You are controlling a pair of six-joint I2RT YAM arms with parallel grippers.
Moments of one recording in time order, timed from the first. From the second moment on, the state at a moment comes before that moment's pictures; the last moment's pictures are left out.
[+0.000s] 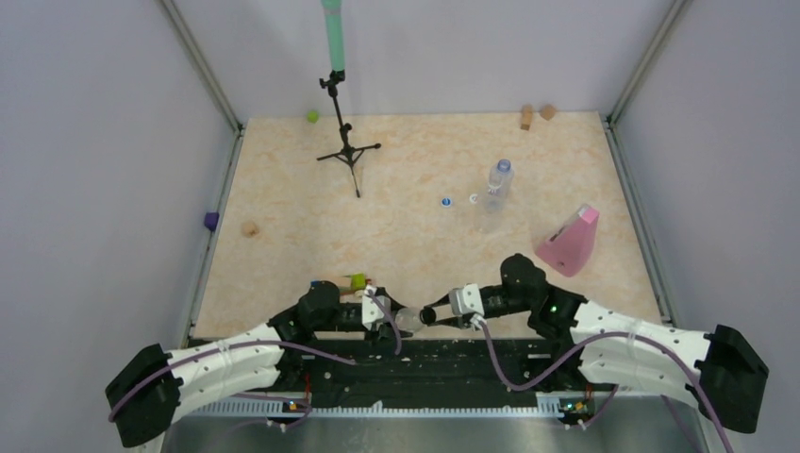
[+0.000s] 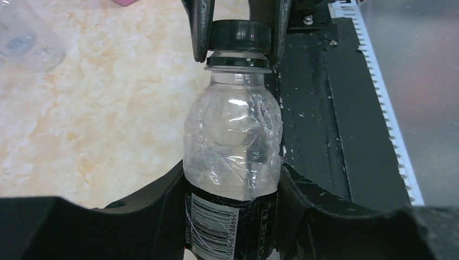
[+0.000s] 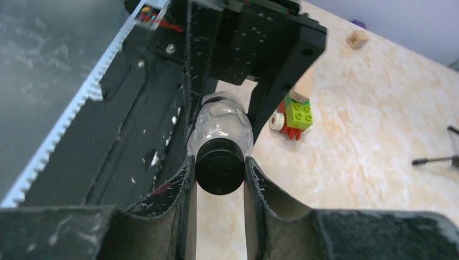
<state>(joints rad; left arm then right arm) -0.94 0.76 0.12 0.46 0.56 0.16 0.98 0.85 0.37 0.27 -0.66 -0.43</state>
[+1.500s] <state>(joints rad) -0.94 0.75 0.11 0.47 0.22 0.26 0.95 0.97 0.50 0.17 -0.05 0.83</state>
